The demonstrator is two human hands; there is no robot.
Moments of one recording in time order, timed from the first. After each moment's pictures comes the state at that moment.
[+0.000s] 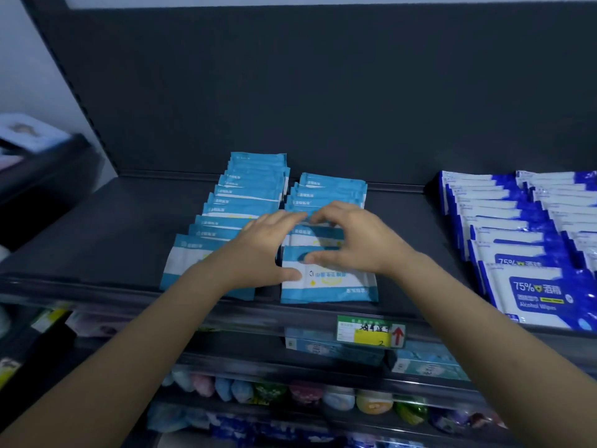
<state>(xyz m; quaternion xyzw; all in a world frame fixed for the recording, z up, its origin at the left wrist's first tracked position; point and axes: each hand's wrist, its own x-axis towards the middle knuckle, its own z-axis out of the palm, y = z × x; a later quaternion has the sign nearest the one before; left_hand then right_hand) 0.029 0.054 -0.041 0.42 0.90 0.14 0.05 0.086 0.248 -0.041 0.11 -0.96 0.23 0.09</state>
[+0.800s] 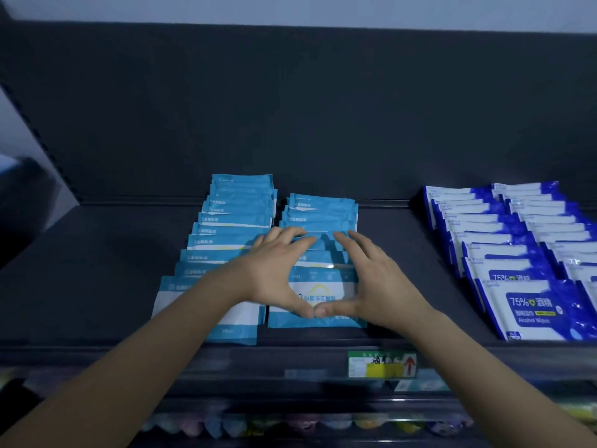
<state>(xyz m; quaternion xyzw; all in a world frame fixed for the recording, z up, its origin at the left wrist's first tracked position) -0.008 0.076 -0.031 0.47 0.87 0.05 0.14 0.109 0.242 -0.060 -0.06 -0.98 0.19 0.06</state>
